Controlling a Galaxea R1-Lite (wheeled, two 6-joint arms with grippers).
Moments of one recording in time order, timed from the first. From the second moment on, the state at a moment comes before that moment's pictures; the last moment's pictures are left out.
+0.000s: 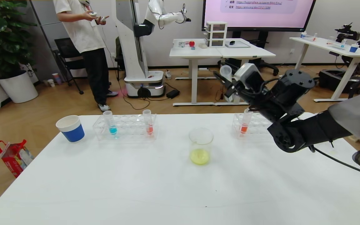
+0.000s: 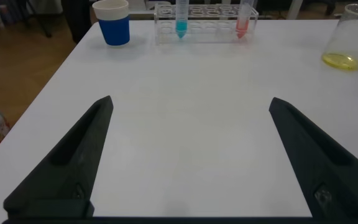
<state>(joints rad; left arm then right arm) -0.01 0.00 0.00 0.00 0.00 0.00 0.36 2.17 -1.26 -1.33 0.34 -0.60</state>
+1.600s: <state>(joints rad) -0.01 0.00 0.00 0.00 0.00 0.00 -0.24 1.93 -1.11 -0.83 -0.02 -0.07</state>
